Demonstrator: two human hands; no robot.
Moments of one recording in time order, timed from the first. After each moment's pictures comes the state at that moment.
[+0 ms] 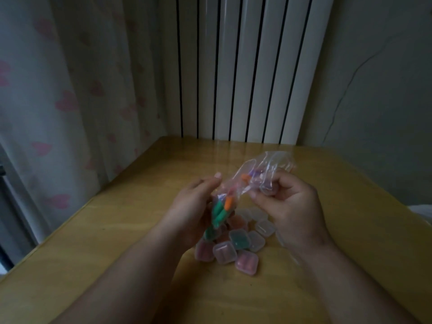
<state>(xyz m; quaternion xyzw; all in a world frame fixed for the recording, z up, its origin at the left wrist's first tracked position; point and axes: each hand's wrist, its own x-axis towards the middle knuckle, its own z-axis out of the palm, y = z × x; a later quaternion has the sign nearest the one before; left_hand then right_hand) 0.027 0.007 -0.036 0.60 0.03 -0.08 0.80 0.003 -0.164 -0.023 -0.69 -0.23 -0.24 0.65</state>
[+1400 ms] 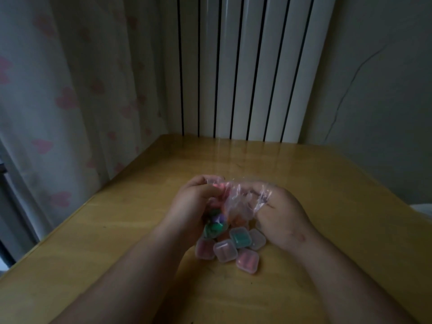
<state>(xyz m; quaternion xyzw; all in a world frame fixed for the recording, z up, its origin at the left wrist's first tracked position) 0.028 0.003 -0.038 0.57 0.00 -0.04 0.82 0.013 -0.162 -0.031 -0.84 -0.16 -0.09 0.52</state>
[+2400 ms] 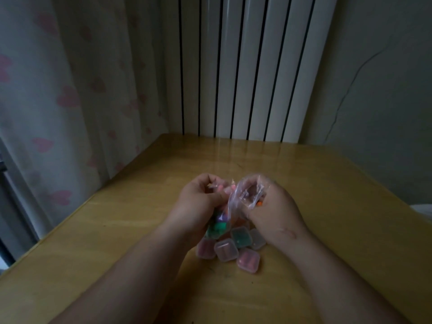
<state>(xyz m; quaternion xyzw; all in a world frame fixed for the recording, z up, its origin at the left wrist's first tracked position) 0.028 0.003 -0.042 0.61 -0.05 -0.04 0.79 0.015 -0.152 -0.032 -0.85 -0.11 -0.14 0.50</state>
